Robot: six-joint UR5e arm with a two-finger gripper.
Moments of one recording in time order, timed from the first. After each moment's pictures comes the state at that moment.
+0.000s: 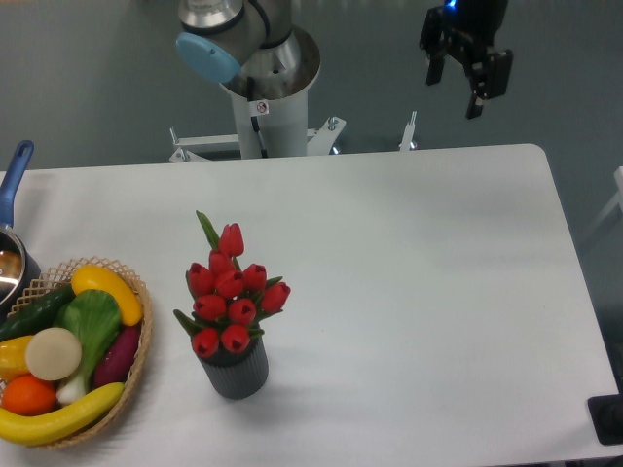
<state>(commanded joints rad) 3.03 -1.42 -1.77 -1.41 1.31 2.11</state>
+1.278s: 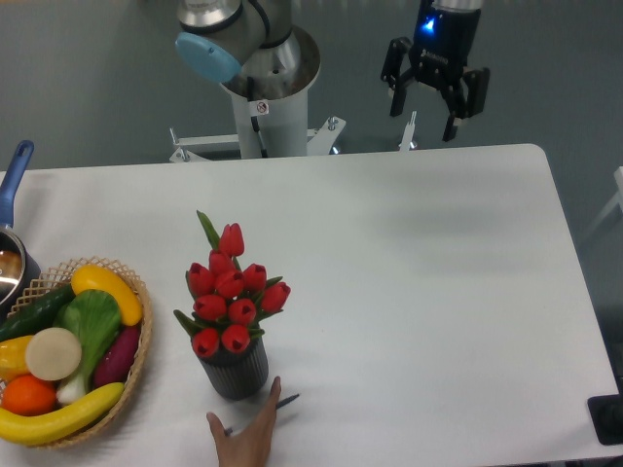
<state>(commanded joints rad) 3.03 -1.37 -1.92 -1.28 1.08 1.75</state>
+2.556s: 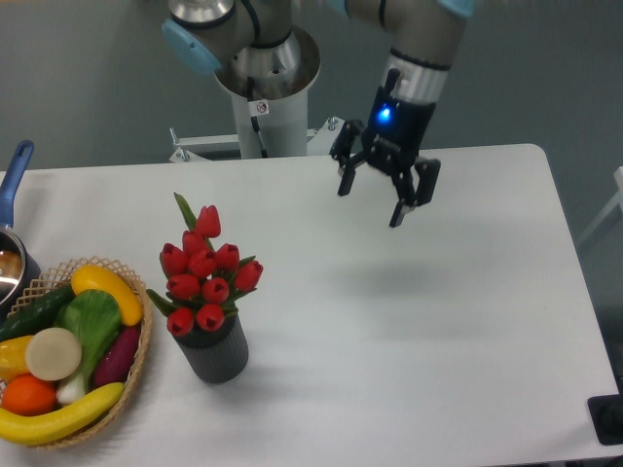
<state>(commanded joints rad) 2.73 -1.61 -1.93 -0.96 0.89 1.52</state>
